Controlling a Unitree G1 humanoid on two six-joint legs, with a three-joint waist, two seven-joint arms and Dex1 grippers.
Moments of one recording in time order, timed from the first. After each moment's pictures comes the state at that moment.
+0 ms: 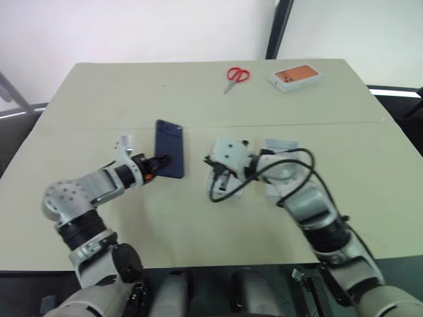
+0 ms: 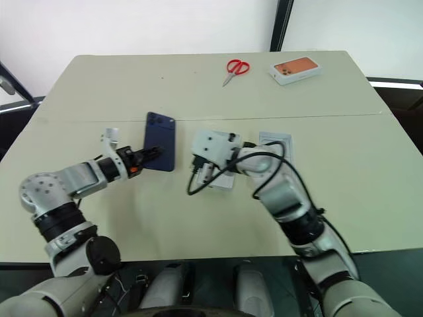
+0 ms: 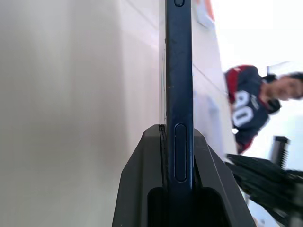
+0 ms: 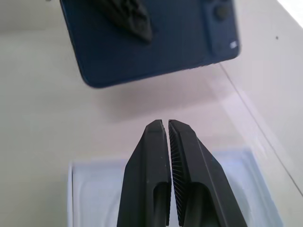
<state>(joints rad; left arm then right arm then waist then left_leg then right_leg) -0.66 0.09 0.73 -0.04 -0.89 1.61 -0.13 -0.57 -0.47 0.31 -0.36 -0.12 0.69 0.85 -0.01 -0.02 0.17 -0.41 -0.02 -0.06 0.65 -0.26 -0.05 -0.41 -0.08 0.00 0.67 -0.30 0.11</state>
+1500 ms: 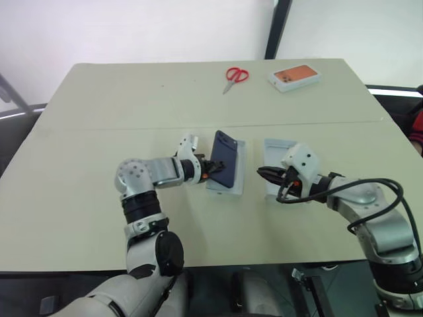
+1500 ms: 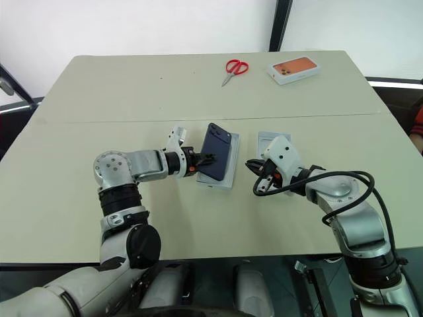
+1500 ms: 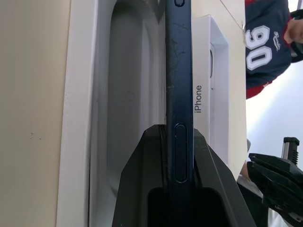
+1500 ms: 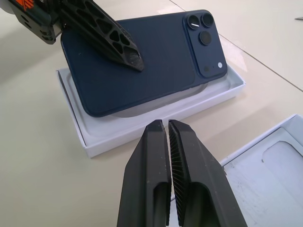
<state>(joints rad) -0.83 -0.16 0.63 0.14 -0.73 1.61 0.09 -0.24 -0.66 -0.03 -0.47 0.28 0.71 0.75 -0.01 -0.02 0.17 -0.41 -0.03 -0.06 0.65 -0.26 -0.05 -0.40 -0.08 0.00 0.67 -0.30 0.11</state>
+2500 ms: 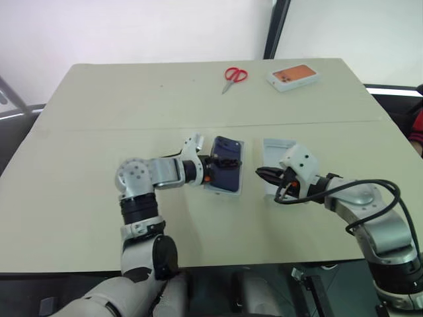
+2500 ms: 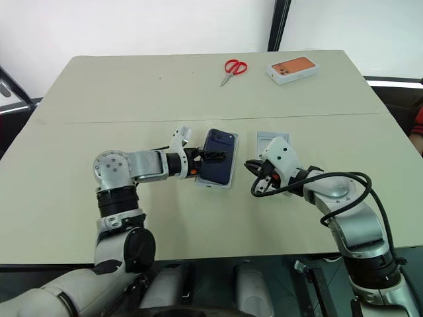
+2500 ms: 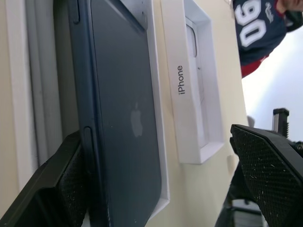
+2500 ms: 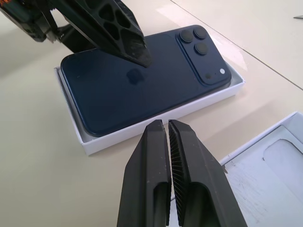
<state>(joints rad) -0.78 -0.05 0.44 0.07 -0.83 1.61 0.02 -0.24 -0.66 -0.01 -0.47 0.29 0.71 0.73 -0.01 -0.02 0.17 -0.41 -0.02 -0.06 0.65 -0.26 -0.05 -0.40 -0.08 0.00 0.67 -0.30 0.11</state>
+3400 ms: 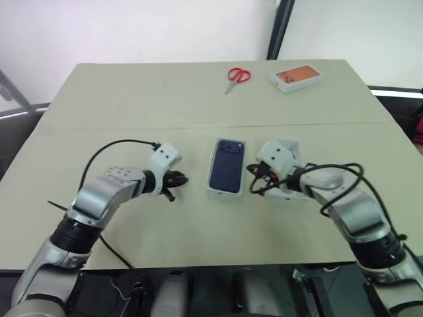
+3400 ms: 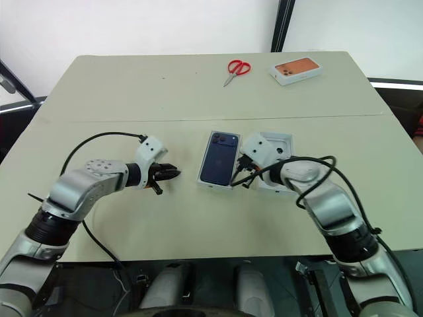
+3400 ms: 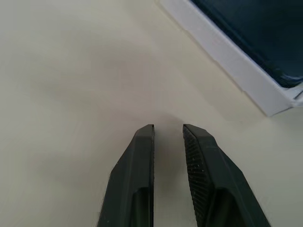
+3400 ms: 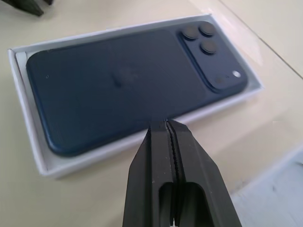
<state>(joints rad) -0.55 0.63 -0.31 -0.11 -0.40 0.85 -0.62 -0.49 -0.64 0.30 -0.33 0.10 0.84 0.62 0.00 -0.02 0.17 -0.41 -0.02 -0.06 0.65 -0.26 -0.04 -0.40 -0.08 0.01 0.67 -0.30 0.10</state>
